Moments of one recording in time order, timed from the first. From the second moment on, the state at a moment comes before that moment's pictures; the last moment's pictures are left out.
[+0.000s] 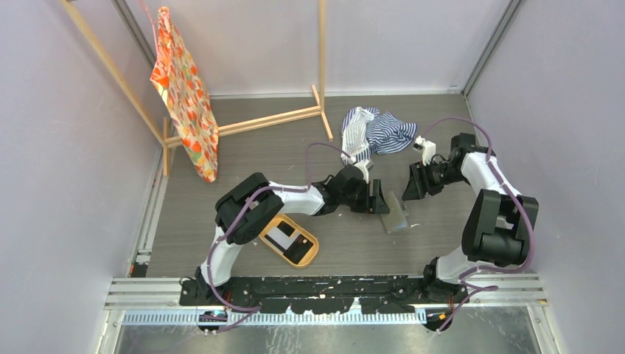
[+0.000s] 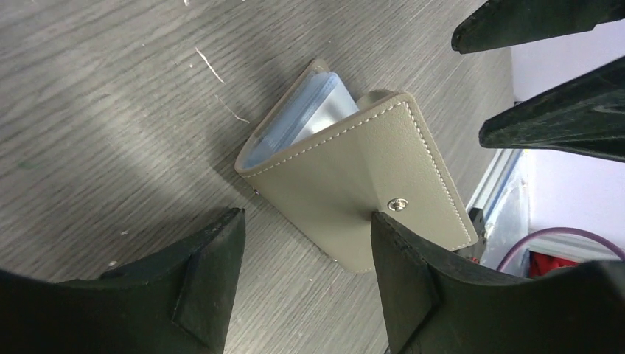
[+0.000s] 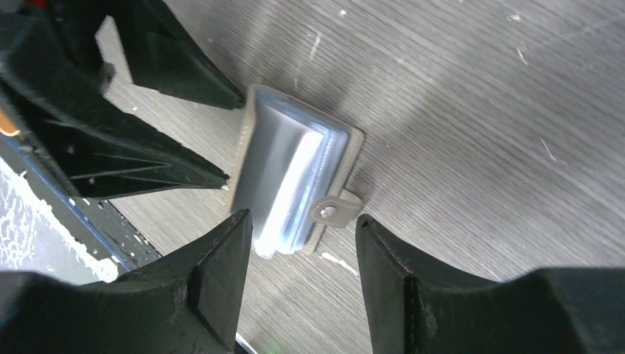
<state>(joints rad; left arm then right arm) -0.98 2.09 1.25 0.29 0.24 -0.84 -0.22 1.53 1.03 -0.92 -0.72 -0.64</state>
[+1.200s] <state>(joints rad) -0.98 2.13 1.46 -0.04 0.20 -0.71 -0.08 1.60 1.03 -0.88 -0.35 -0.49</state>
